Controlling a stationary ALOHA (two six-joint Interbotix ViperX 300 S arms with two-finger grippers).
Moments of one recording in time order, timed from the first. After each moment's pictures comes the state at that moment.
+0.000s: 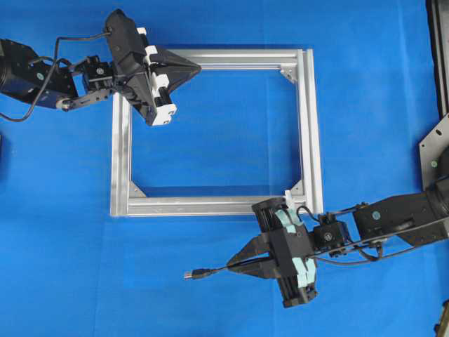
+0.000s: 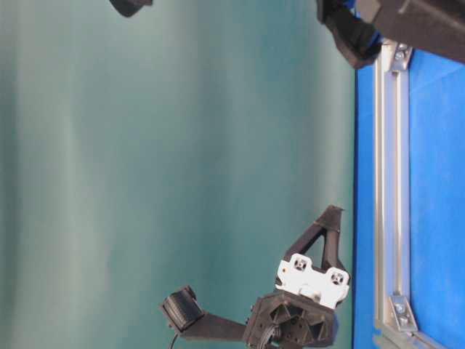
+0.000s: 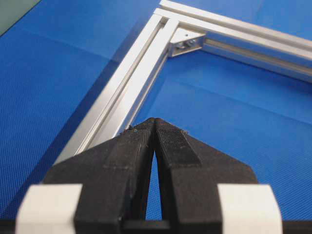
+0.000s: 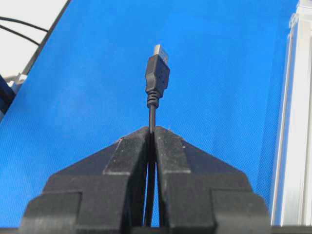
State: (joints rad) left arm 0.29 0.14 0.85 -0.09 -0.72 -0.01; right arm 0.40 0.11 0.75 0.22 -0.43 0.04
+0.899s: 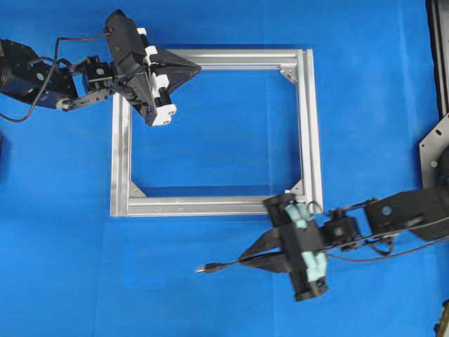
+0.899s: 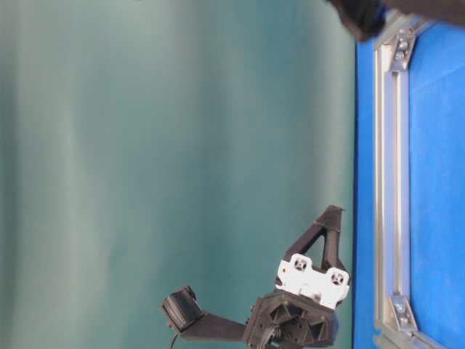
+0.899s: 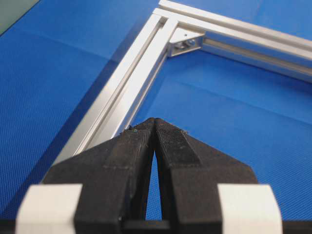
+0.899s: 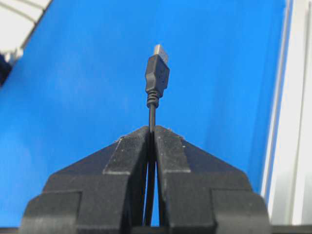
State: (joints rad) left arm 0.29 0.14 0.85 -0.09 -0.72 -0.01; right arm 0.40 0.05 0.84 0.23 -0.43 0.04
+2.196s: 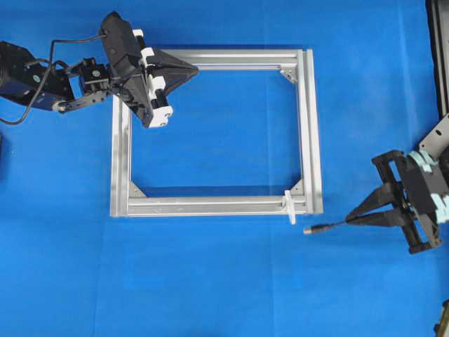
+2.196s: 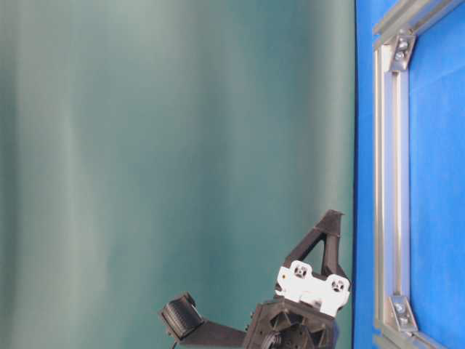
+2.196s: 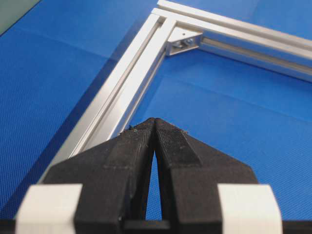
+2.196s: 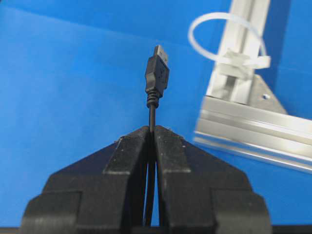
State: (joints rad) left arm 0.29 0.13 0.87 -0.09 -0.74 -0.01; right arm 0.39 -0.60 1.36 0.25 -0.22 0.04
